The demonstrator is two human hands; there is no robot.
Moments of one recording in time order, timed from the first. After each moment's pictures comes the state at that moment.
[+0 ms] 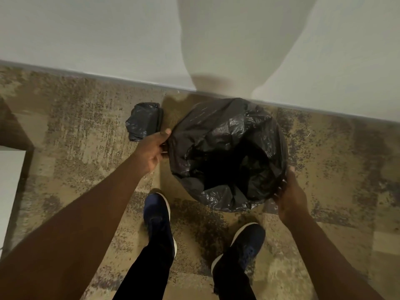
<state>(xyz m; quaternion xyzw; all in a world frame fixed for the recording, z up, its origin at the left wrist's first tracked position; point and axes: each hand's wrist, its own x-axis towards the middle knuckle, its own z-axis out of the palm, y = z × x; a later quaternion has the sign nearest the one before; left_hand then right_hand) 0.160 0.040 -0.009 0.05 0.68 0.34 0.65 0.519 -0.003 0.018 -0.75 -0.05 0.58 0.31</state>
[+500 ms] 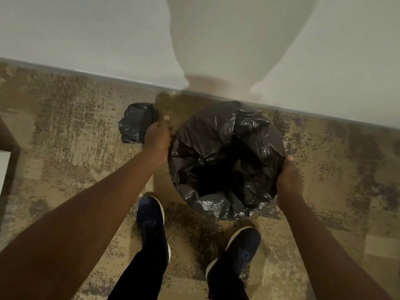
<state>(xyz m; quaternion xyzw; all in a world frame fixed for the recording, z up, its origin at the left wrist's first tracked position) 0.197 0.086 -0.005 0.12 0.80 0.30 0.51 0.505 0.049 0.009 -0.85 -0.17 0.45 0.23</state>
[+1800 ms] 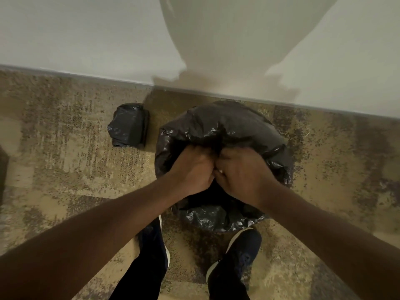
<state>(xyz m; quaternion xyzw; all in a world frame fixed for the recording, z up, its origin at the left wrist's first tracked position) 0.272 0.065 -0.001 0.82 0.51 -0.05 0.24 0.440 0.086 0.035 -0.39 -0.90 0.20 -0.07</state>
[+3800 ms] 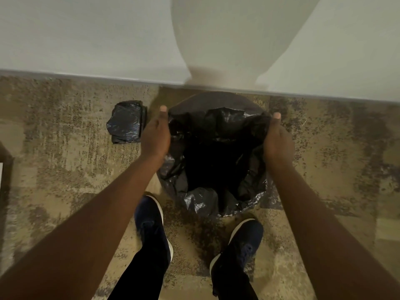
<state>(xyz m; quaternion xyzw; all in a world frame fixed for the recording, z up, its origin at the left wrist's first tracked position) 0.231 0.079 -0.012 0.30 0.82 0.23 0.44 0.489 0.097 0.013 -0.83 -0.38 0.36 0.17</state>
